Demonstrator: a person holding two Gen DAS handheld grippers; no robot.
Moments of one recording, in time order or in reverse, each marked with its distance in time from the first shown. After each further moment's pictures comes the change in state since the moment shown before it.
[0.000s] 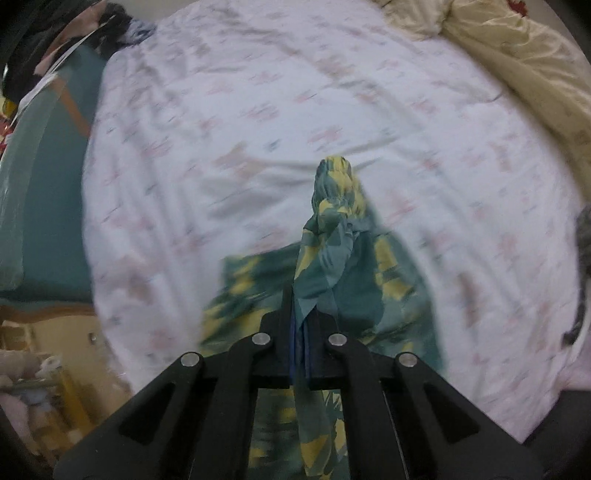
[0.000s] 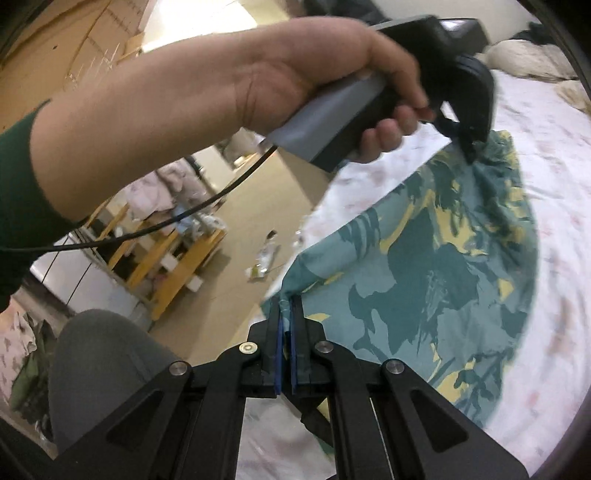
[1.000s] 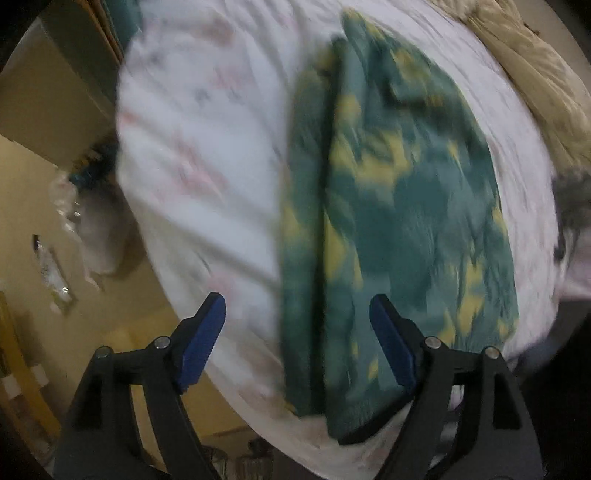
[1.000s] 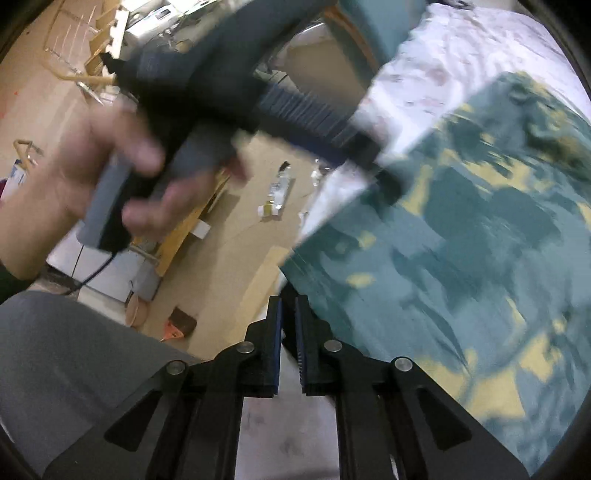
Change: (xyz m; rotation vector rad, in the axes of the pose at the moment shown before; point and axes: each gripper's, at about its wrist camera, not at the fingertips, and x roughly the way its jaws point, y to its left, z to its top) left arm 0.038 0.131 -0.259 -0.152 0.115 -0.282; right arm 0.127 0.038 -0.035 0.074 0.242 0.028
